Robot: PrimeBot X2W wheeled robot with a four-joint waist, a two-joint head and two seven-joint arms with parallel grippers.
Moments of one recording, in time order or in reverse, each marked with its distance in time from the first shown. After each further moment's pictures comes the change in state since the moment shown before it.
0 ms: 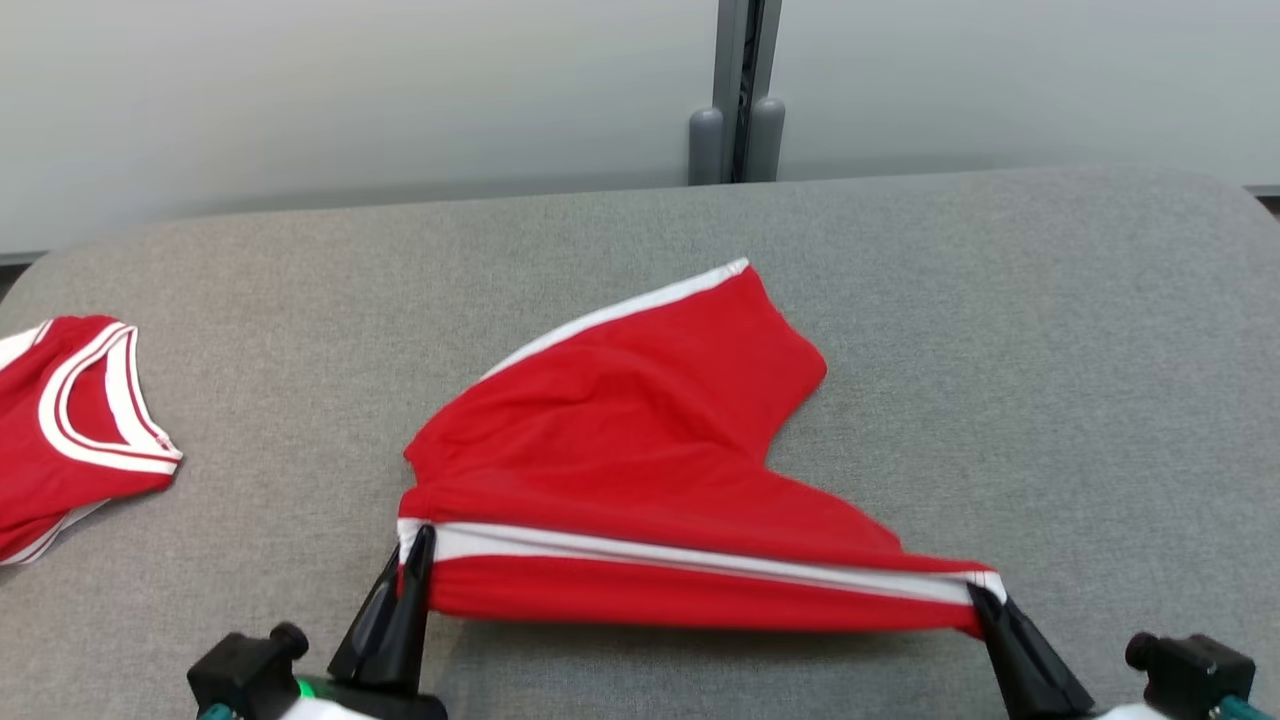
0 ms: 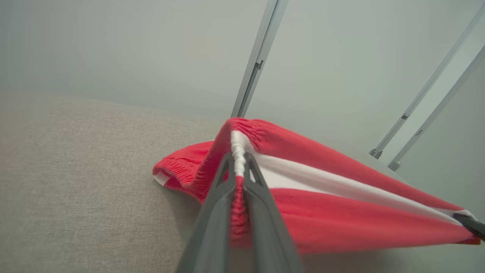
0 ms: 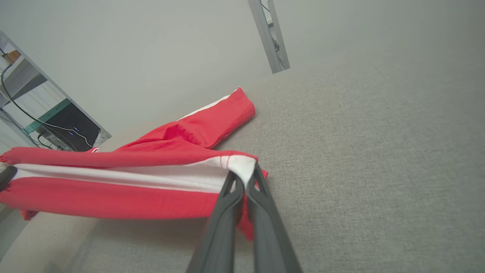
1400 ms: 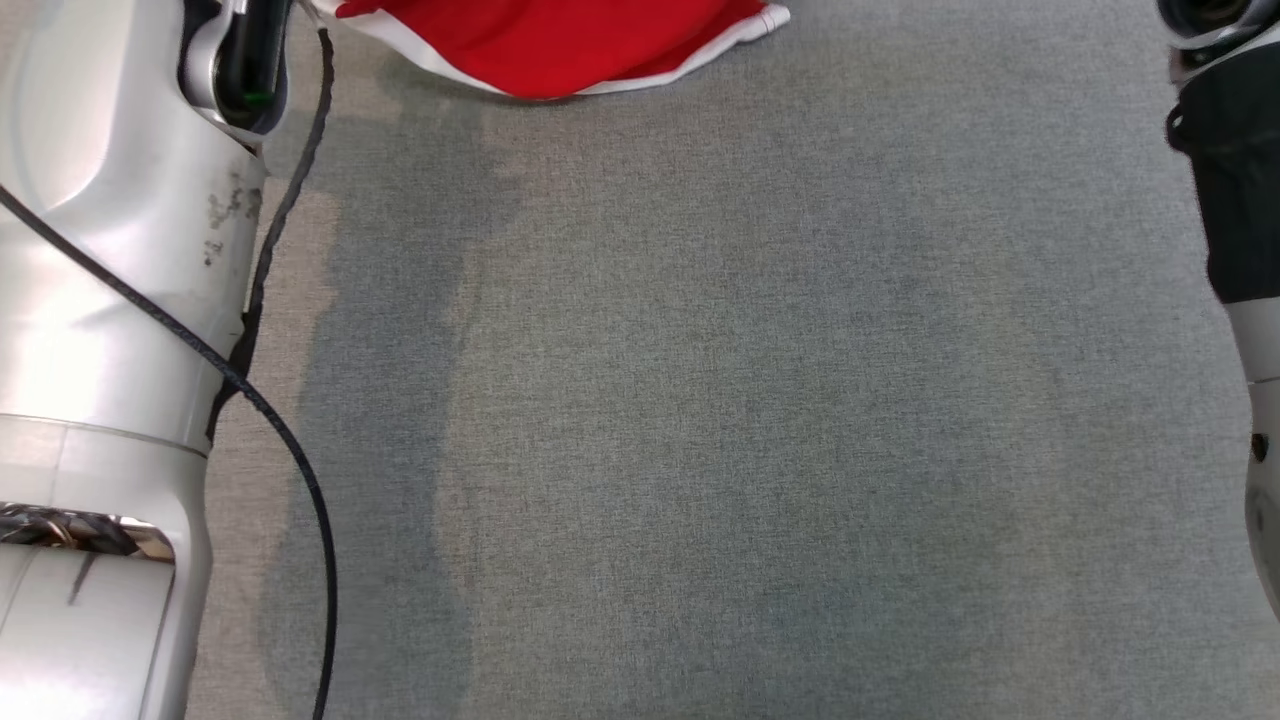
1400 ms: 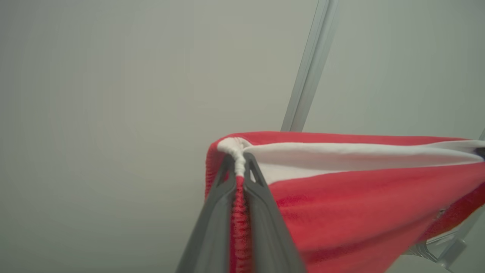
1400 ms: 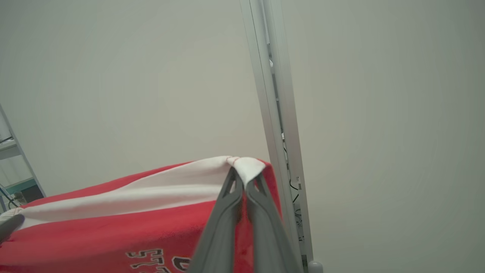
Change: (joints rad) left arm -1.317 -0.015 -0.083 0.729 -0.111 -0.020 0.010; right arm -1.480 0.006 0.093 0.713 -0.001 -0.003 -0.058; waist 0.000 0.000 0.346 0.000
